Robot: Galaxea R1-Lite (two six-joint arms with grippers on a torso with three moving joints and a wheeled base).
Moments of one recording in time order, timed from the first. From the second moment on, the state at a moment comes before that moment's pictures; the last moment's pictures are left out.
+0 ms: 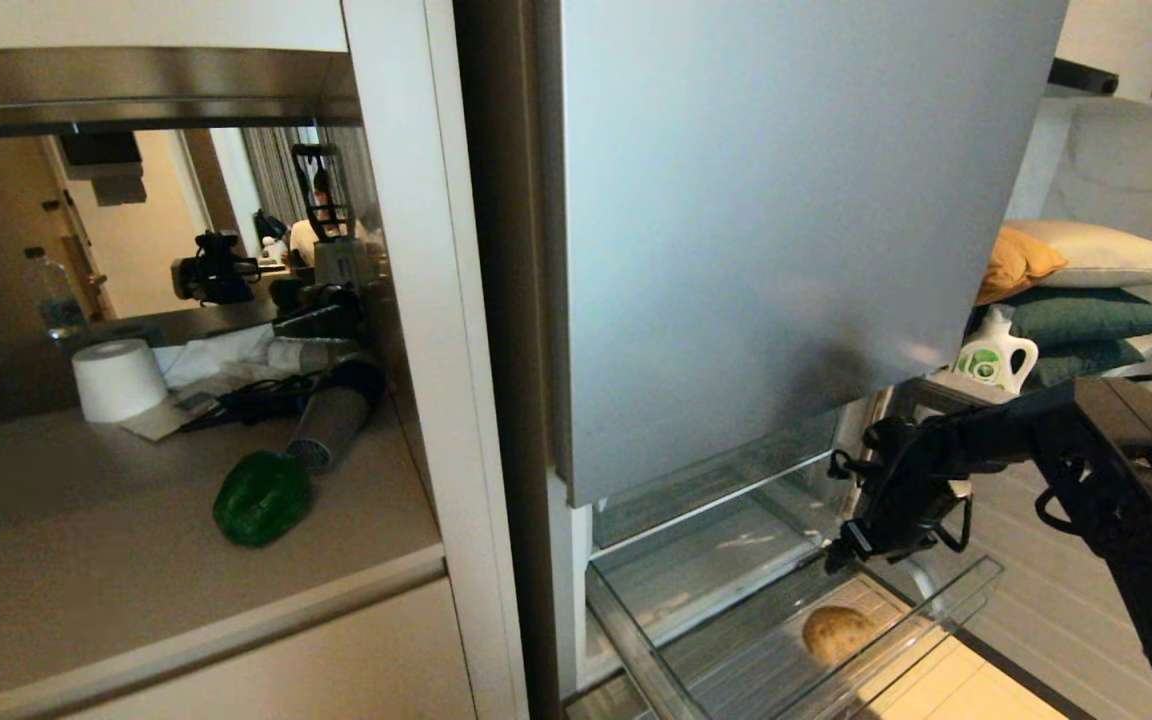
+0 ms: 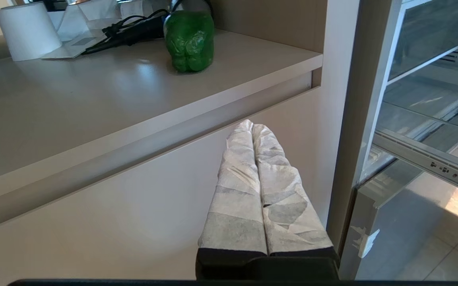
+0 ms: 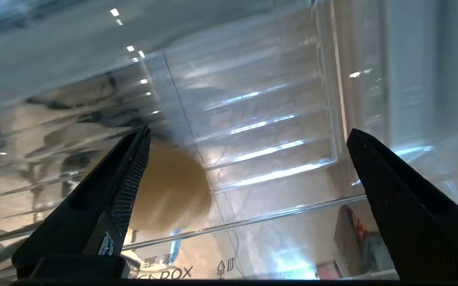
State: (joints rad) left arm 0.00 0.00 0.00 -0.02 -0.01 0.11; right arm -0.07 2.66 -1.88 0.54 0.09 -0.25
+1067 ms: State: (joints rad) left arm 0.00 0.00 0.00 -0.02 -0.02 0.12; right arm -0.05 2.60 -1.71 0.63 0.16 -0.32
